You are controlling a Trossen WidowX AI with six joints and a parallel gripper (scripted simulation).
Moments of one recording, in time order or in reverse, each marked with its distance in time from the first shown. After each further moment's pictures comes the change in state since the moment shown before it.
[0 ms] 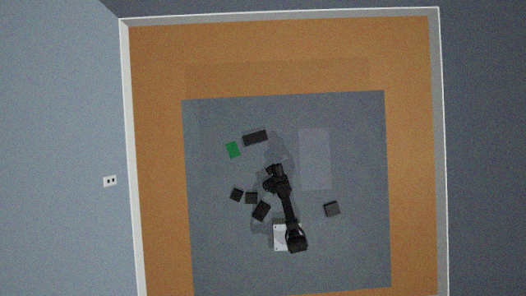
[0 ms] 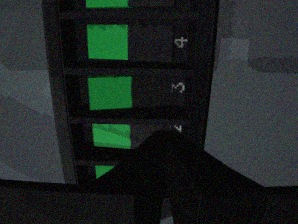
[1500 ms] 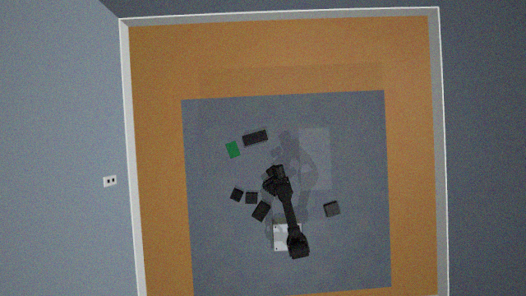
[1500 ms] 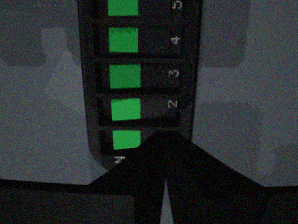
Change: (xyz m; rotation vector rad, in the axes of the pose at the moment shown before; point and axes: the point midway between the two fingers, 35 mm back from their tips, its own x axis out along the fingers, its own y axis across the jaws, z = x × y) arm -0.038 0.002 0.001 0.005 -0.002 0.002
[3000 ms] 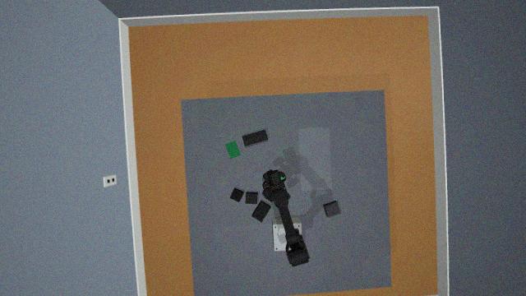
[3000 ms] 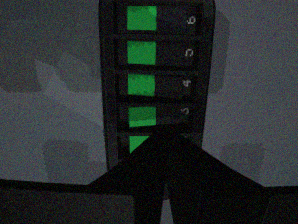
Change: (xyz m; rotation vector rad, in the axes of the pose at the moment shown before) arm -0.009 0.009 0.028 -0.004 0.004 -0.009
